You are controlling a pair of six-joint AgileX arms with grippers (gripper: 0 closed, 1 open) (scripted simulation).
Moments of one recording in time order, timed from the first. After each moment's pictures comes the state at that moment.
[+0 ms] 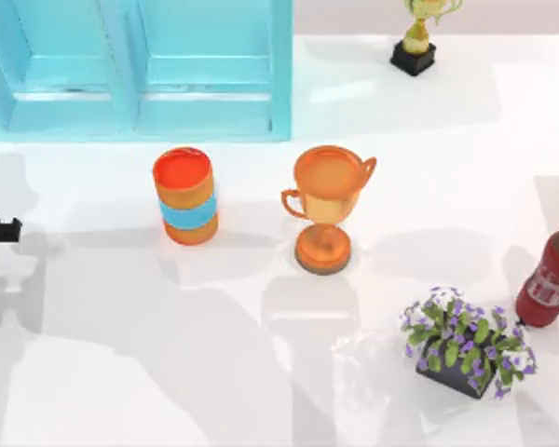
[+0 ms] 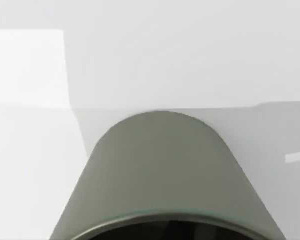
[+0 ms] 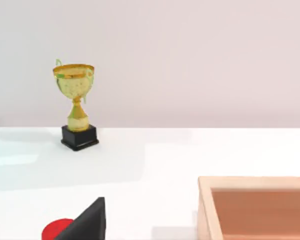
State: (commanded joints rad) left arm 0.16 1.90 1.20 -0.87 0.00 0.19; right arm 0.00 0.00 0.00 0.00 0.00 0.00
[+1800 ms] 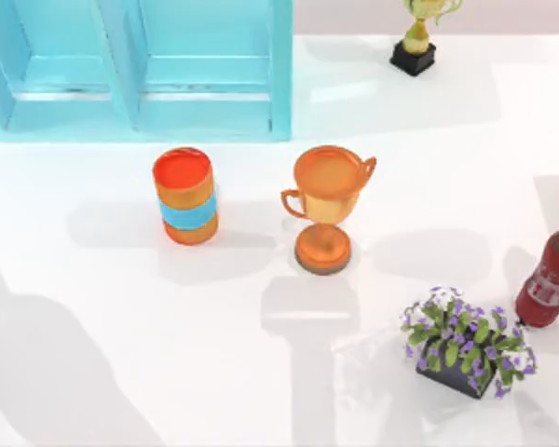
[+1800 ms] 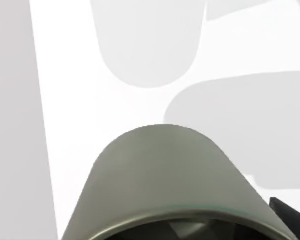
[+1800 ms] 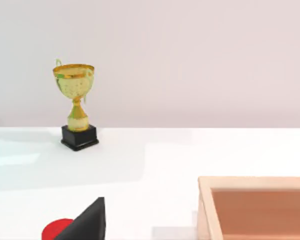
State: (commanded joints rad) left arm 0.59 2.06 1.72 -1.24 0.07 0.61; right arm 0.00 0.00 0.00 0.00 0.00 0.00
